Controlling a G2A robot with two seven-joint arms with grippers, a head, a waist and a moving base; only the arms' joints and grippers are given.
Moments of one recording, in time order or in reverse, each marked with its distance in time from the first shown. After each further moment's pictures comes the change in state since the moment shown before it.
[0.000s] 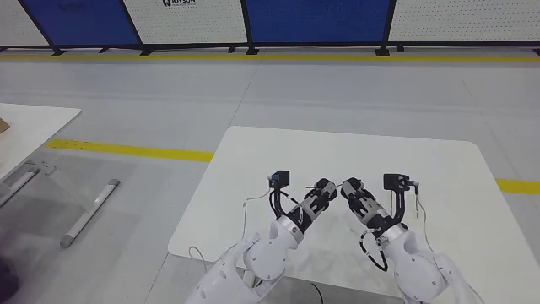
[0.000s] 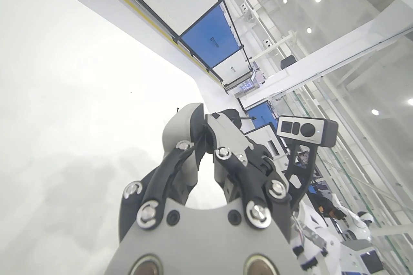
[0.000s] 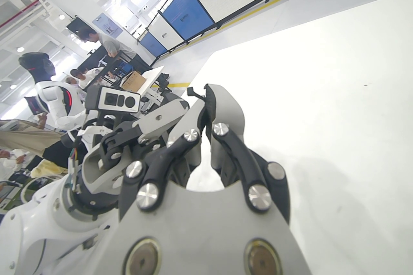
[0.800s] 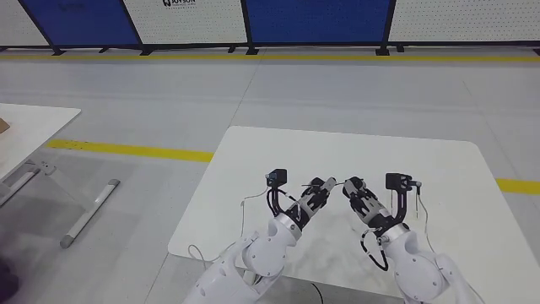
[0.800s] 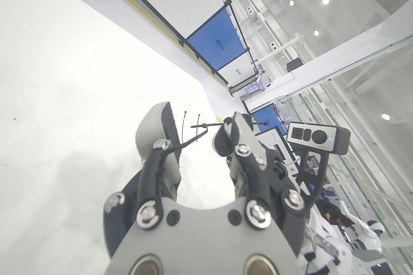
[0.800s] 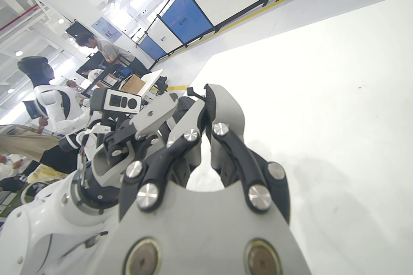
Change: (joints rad) left arm -0.012 0.002 -0.006 0.014 -0.002 0.031 0.013; right arm -0.004 0.002 0.003 -0.009 -0.010 0.016 -0.017
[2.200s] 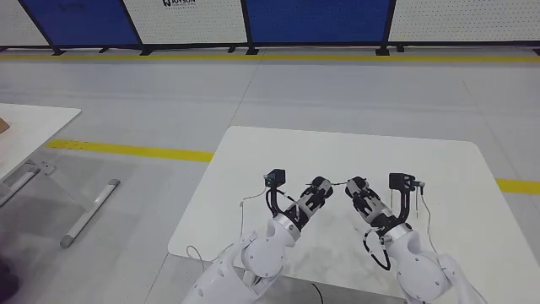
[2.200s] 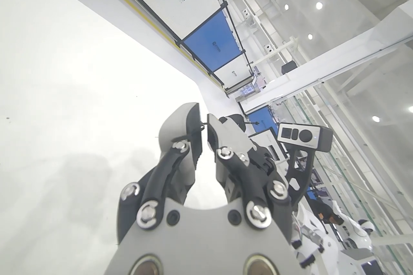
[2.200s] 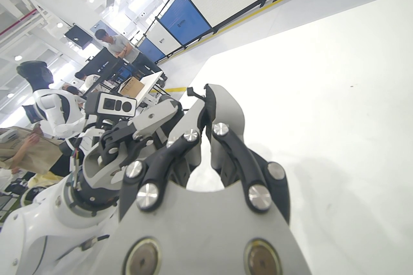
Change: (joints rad) left arm 0.010 0.008 -0.004 -0.014 -0.026 -0.017 0.001; right arm -0.001 0.005 0.009 0.003 0.017 0.005 -0.003
